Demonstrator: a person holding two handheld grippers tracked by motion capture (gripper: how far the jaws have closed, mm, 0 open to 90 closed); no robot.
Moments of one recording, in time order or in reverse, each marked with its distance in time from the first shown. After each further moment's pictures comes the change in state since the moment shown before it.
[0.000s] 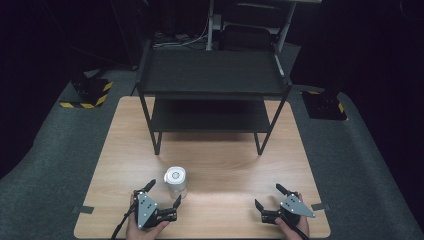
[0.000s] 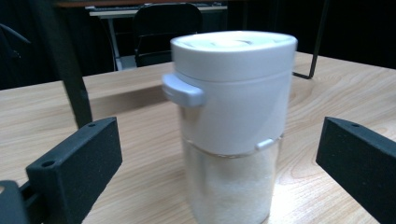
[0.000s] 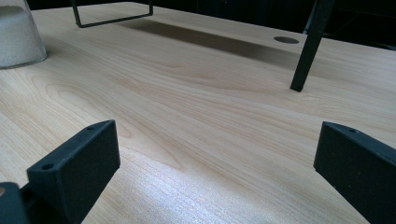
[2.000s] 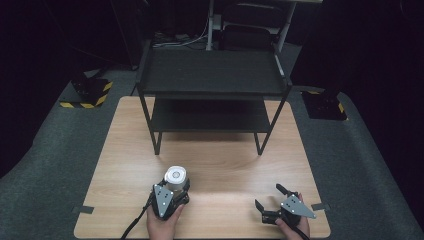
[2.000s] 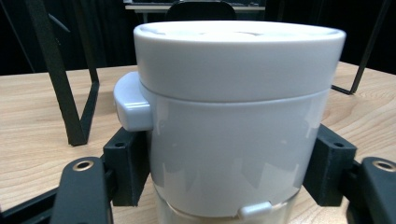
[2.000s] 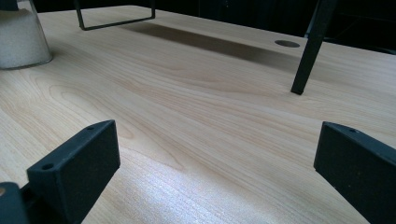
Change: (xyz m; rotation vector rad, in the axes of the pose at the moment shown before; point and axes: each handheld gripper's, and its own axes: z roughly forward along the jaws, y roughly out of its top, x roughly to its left) left arm -0.042 0.002 0.042 0.000 0.147 -0.052; right arm -0.002 -0.003 -0.001 -0.014 0.008 -0.005
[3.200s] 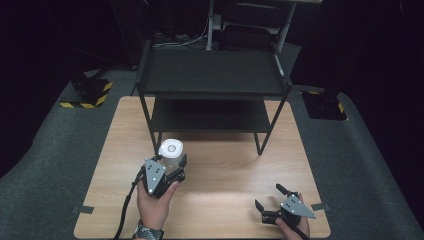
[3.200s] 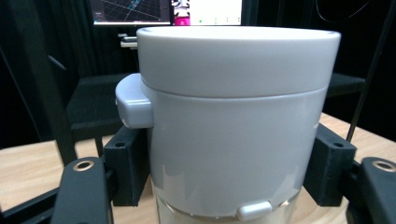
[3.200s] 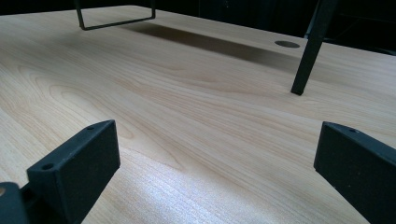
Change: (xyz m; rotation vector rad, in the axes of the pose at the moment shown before) left arm 0.024 0.103 0.011 -0.082 -0.043 0.002; right arm 0.000 0.000 0.000 -0.001 -0.001 -0.002
